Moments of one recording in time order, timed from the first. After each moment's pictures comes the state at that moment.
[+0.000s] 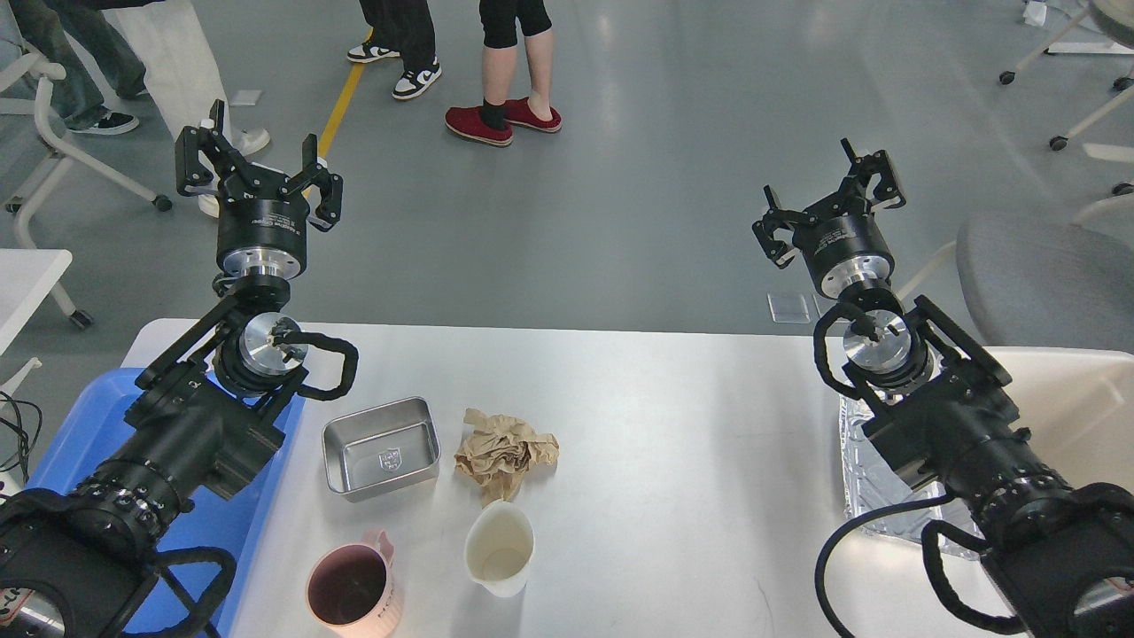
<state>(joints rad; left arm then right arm) -0.81 0.05 -1.02 -0.57 0.01 -0.25 -0.61 0.80 -0.06 1.18 0.57 -0.06 0.22 0.25</state>
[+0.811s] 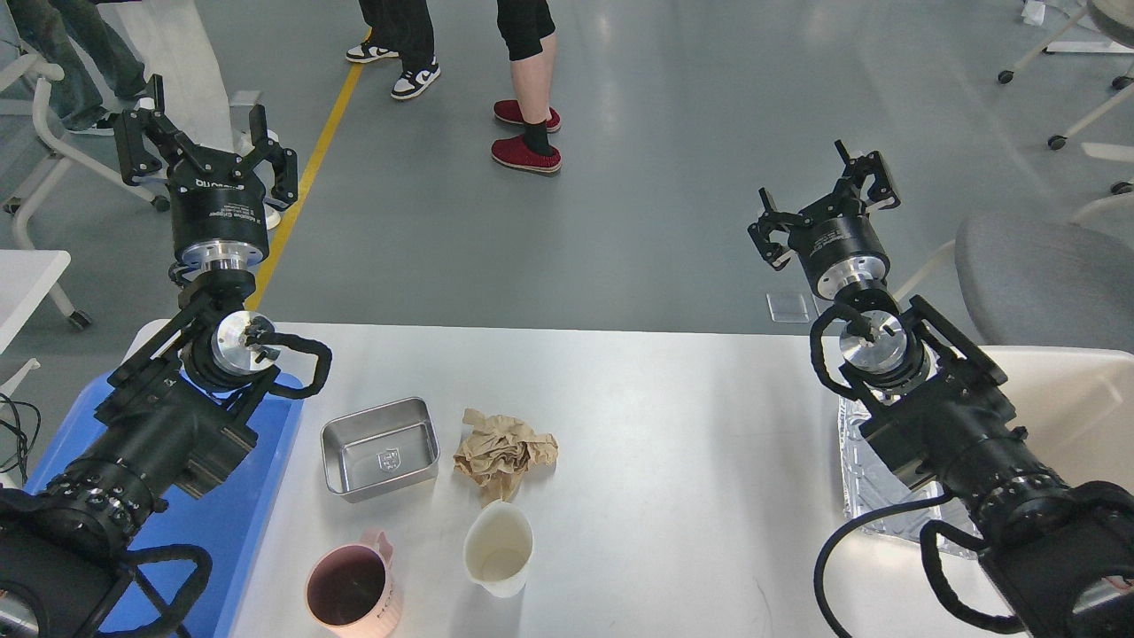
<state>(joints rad) -0.80 0.11 -1.02 -0.57 0.09 -0.30 -0.74 0.81 -0.06 1.16 0.57 -0.06 0.22 0.25</state>
